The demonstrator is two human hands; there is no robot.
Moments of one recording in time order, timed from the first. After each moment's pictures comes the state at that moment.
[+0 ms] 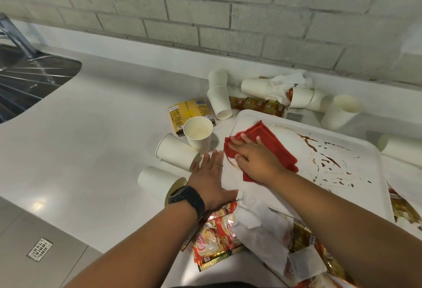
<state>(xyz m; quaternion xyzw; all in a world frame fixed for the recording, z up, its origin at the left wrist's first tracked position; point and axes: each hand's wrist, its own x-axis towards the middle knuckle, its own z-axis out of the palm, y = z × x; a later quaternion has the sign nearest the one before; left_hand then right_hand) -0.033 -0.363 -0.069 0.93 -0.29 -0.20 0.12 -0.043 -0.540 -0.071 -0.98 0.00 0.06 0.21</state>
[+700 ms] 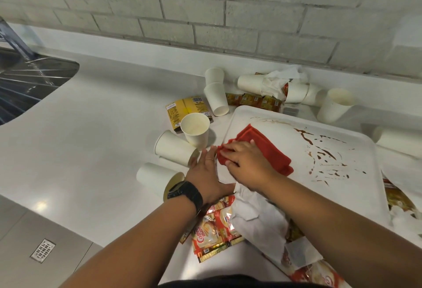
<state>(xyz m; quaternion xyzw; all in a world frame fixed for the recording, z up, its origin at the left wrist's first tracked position) -0.040 -0.363 -0.058 0.93 -0.26 -0.18 0.18 -0.066 -0.515 -0.067 -0.98 -0.02 0.03 0.21</state>
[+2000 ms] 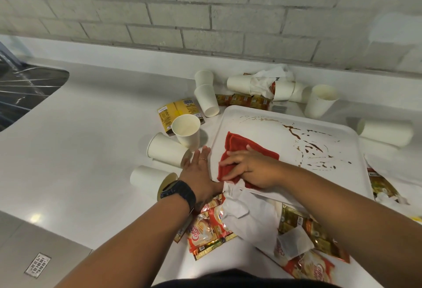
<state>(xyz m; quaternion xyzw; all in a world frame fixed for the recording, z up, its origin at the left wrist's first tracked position) -0.041 -0.364 -0.057 0.94 -0.26 -0.19 0.14 -0.087 -0.553 -0.057 -0.94 -0.14 0.18 0.24</state>
